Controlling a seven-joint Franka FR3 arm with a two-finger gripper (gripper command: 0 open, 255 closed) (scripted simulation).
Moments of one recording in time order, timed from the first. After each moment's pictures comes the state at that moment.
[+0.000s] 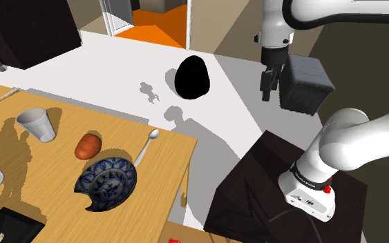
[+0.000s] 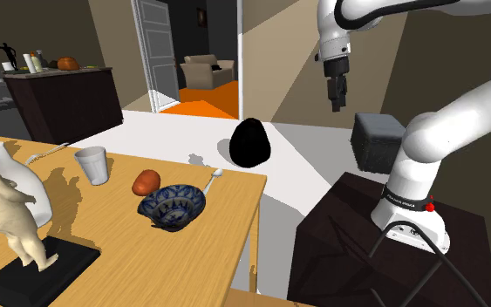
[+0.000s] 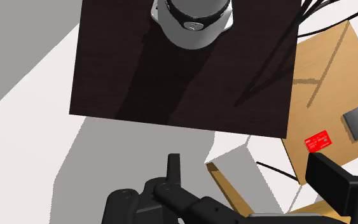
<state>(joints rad) 0.02 -0.75 0.06 -2.44 0.05 1.43 -0.07</state>
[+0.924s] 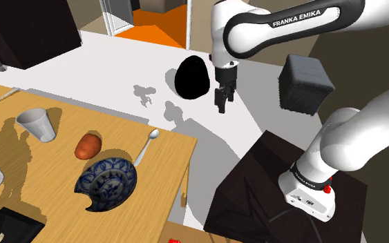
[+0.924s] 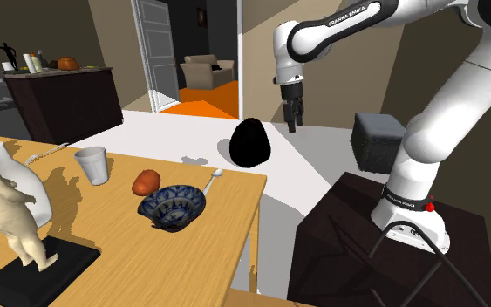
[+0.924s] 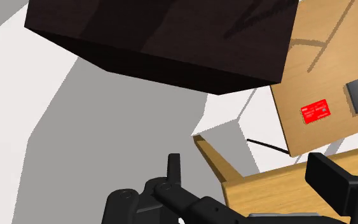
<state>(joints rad) 0.06 -0.34 0.17 -2.34 0.09 1.77 -0.03</state>
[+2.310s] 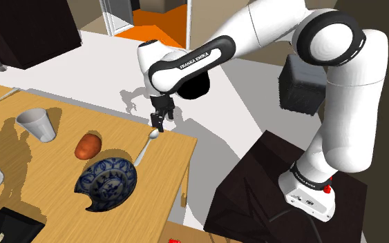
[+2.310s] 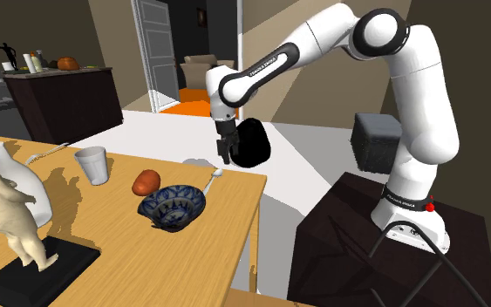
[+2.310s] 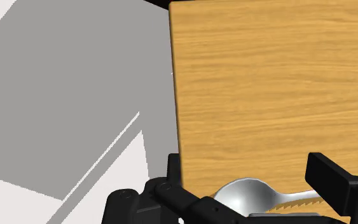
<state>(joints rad) 0.18 0.43 0.26 -1.75 -0.07 2.00 0.09</state>
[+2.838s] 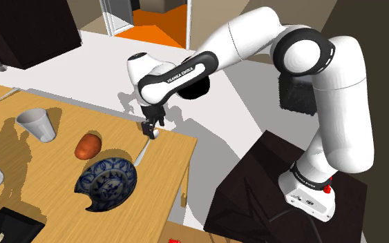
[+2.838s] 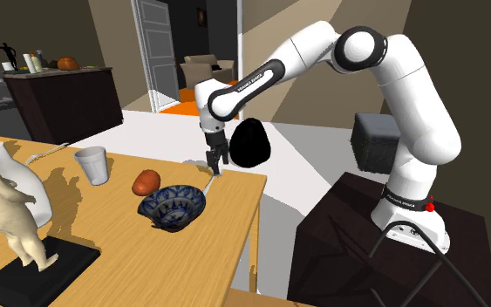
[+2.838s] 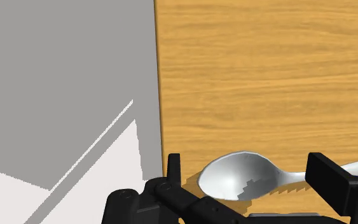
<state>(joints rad) 0.23 0.60 0.25 -1.60 -0.11 2.03 0.10</state>
